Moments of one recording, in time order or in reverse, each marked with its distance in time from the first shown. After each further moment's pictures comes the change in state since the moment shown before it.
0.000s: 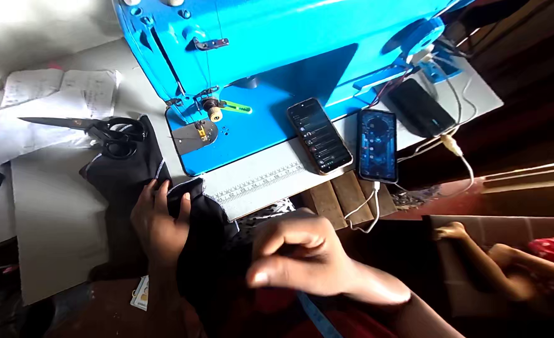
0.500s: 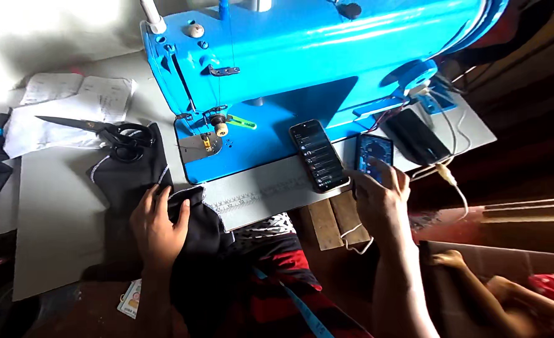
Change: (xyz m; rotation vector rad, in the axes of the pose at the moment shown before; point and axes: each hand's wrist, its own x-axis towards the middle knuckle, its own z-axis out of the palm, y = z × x) left_hand 0.000 -0.001 0.005 -0.017 0.048 0.000; right_hand -0.070 0.009 -0.162 -1.530 0.330 0.555
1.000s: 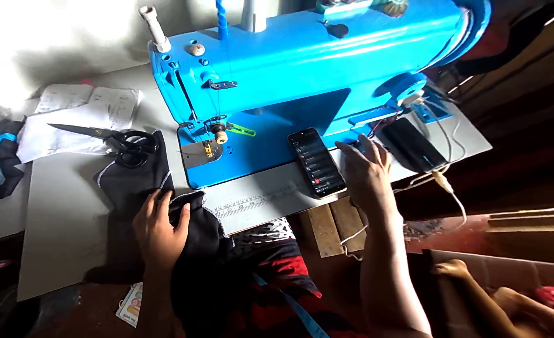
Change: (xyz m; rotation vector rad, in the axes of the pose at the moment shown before) left_hand 0.000 0.003 0.000 0.006 0.044 0.003; right_hand 0.059 -0.006 0.008 0.012 -0.076 0.042
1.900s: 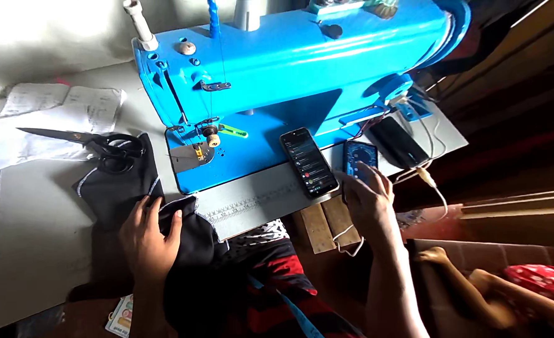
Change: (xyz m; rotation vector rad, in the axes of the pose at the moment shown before) left_hand 0.001 -0.001 -0.001 -0.015 -0.034 0.005; right_hand -0.060 0.016 -0.004 0.034 0.063 -0.006
